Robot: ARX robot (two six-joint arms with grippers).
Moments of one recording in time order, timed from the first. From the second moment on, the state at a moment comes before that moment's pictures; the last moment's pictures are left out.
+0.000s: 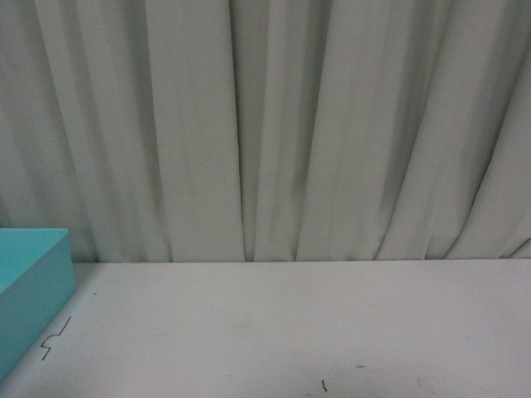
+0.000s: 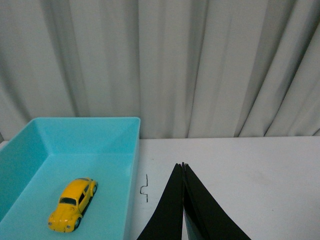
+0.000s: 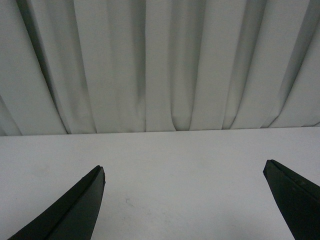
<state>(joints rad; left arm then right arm) 0.00 0.46 0.01 0.46 0.00 0.00 0.00 0.00 0.01 0.00 0.00 -0.01</state>
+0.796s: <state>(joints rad) 0.00 0.22 0.01 0.22 0.00 0.00 0.00 0.00 0.01 0.00 0.00 -0.01</state>
